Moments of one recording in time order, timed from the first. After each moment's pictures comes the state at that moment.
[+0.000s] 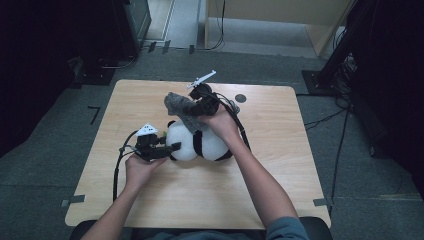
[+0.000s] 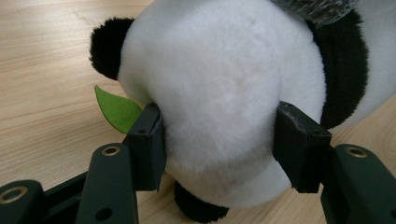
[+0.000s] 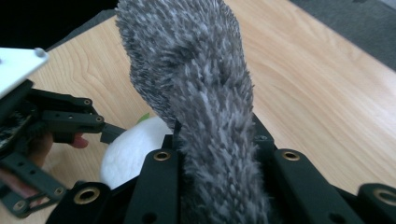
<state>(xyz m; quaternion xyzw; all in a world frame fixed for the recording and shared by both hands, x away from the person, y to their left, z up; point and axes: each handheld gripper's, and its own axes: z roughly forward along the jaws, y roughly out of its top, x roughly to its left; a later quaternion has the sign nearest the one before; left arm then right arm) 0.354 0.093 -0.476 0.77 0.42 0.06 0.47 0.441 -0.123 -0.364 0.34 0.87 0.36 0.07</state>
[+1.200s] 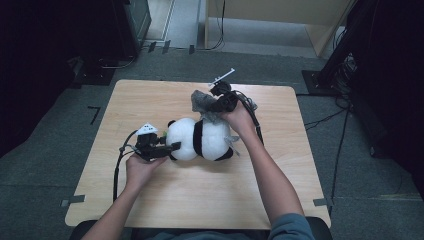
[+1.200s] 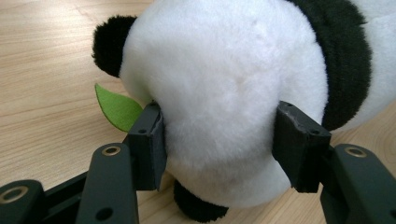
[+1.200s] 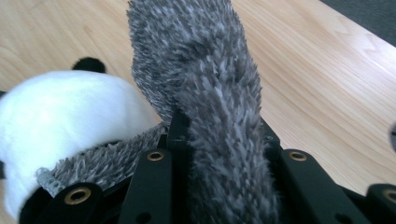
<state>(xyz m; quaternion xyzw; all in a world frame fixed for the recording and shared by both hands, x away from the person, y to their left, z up) 0.356 0.093 -0.476 0.77 0.43 0.05 0.47 0.472 -0.185 -0.385 0.41 0.86 0.30 0.08</state>
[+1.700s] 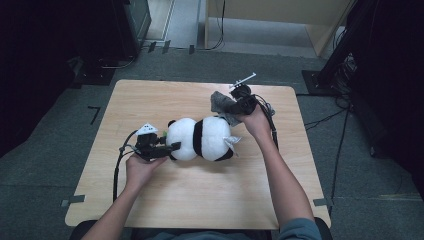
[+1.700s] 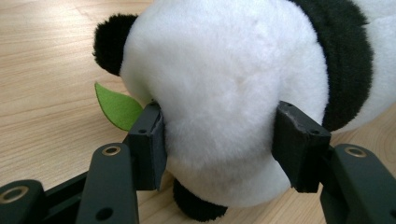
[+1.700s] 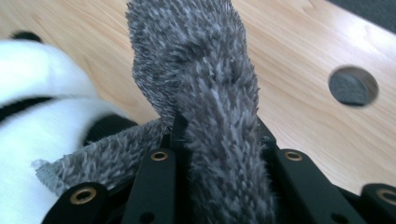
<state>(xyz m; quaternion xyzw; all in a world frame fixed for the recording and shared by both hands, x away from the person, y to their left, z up) 0.356 0.093 -0.476 0.77 0.43 0.05 0.47 0.468 -0.242 -0.400 0.46 0.84 0.29 0.10</state>
